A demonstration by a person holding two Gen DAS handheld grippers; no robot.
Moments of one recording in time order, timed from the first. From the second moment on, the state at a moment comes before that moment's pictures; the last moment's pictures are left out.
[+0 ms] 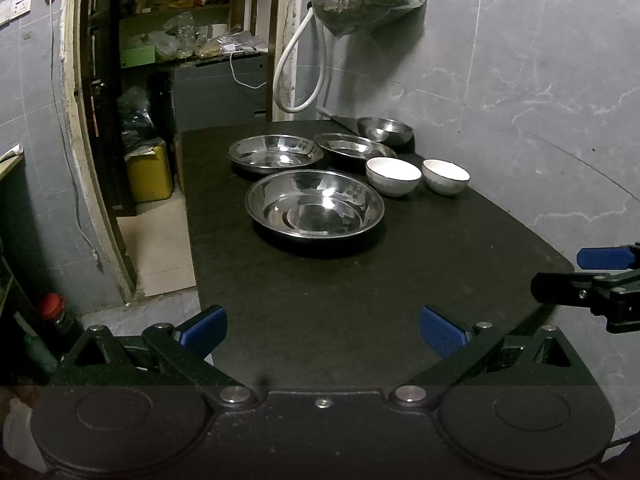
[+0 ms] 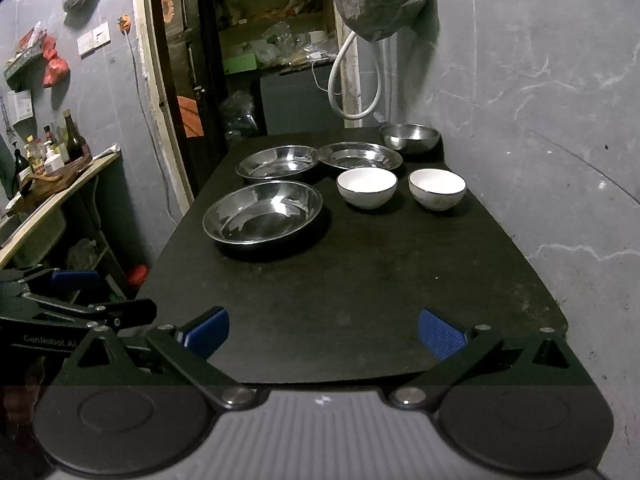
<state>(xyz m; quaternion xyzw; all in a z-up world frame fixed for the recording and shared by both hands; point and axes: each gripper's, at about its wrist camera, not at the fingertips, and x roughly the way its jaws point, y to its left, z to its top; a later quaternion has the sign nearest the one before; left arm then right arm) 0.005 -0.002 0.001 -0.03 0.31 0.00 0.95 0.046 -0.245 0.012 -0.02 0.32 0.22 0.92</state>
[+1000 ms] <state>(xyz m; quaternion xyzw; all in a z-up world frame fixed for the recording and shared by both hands) 0.005 -0.003 0.000 -0.03 0.31 0.00 0.95 0.041 -0.240 0.013 -0.02 0.32 0.22 0.92</state>
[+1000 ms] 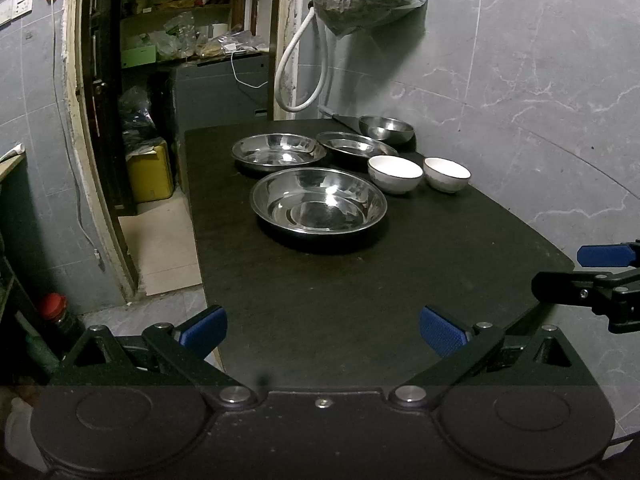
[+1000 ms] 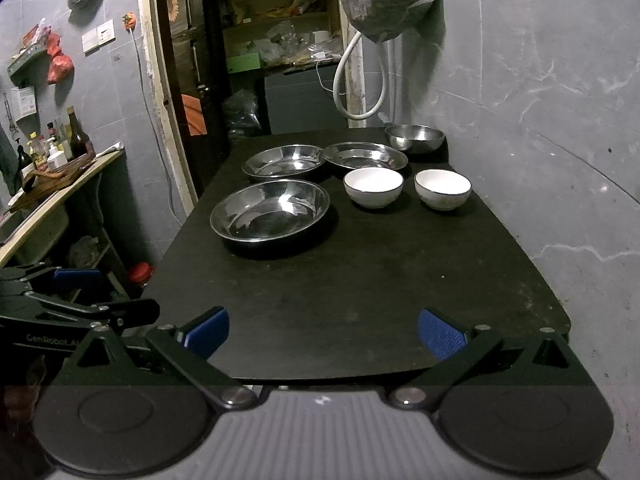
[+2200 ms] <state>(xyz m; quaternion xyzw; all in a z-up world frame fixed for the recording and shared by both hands) 0.009 0.003 -0.005 -0.04 0.32 0.01 0.95 0.048 -0.236 0.011 -0.03 0.33 0.22 0.92</state>
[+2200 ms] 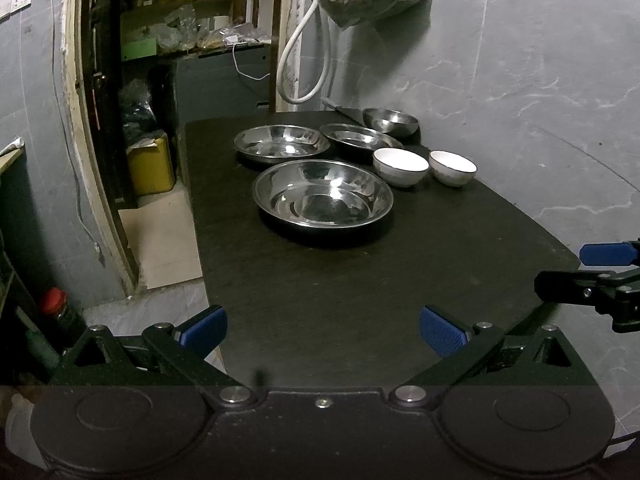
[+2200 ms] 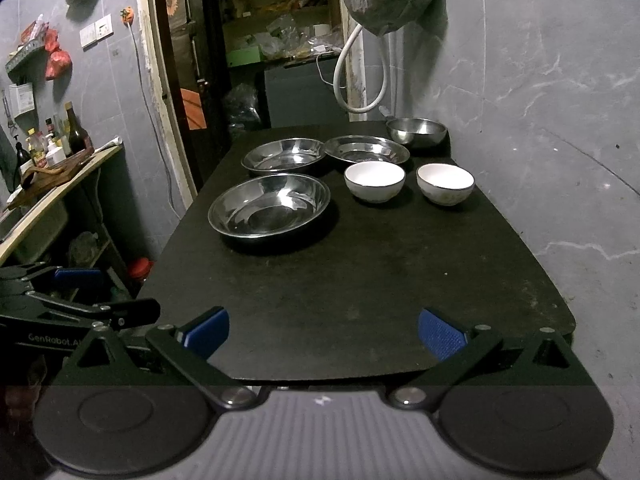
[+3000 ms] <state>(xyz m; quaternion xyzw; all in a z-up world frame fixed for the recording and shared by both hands) 0.035 0.040 -0.001 -0.08 0.32 0.10 0.94 0.097 -0.197 0.003 -0.09 0.40 0.21 0.89</state>
